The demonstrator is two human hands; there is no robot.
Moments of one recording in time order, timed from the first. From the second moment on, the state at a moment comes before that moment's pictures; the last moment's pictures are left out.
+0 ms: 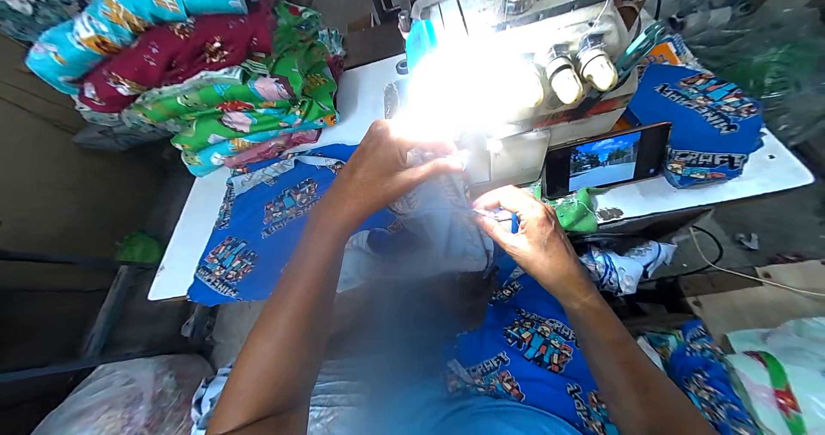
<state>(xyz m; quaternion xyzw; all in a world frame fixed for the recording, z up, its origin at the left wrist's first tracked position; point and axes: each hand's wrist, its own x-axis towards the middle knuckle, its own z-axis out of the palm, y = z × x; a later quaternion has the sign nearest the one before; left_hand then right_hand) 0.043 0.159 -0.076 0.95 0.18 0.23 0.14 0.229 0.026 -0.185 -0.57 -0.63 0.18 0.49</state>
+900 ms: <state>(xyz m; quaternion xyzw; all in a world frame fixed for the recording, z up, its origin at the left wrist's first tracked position) 0.019 0.146 -0.086 0.90 0.22 0.33 0.21 0.220 0.030 -0.184 -0.51 -0.55 0.38 0.54</state>
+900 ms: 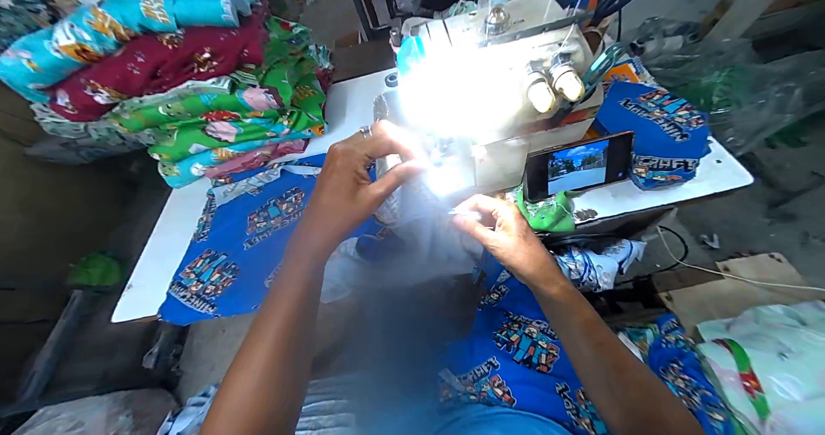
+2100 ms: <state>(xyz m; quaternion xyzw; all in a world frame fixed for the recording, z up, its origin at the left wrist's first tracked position) 0.053 0.152 -0.118 0.88 0.40 0.25 0.00 0.219 0.032 -0.203 -0.46 -0.48 0.49 0.57</state>
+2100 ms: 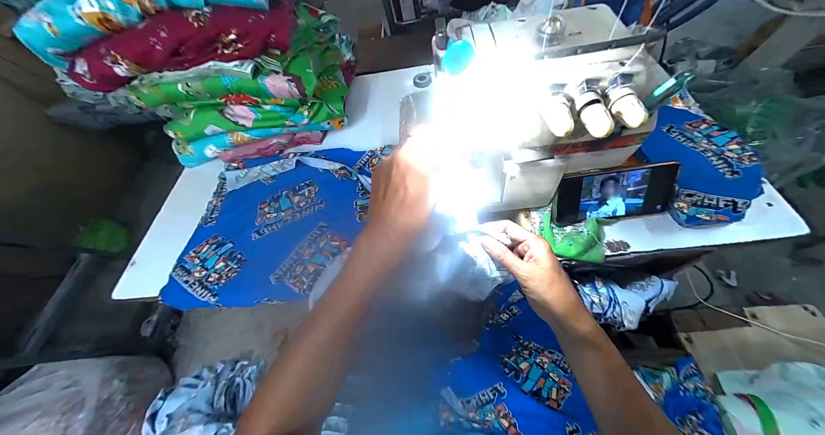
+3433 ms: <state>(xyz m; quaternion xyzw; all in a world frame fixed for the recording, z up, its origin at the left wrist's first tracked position) -0.173 0.077 -0.111 0.79 0.58 0.20 0.01 0.195 0.023 -0.206 -0.50 -0.49 0.40 0.58</state>
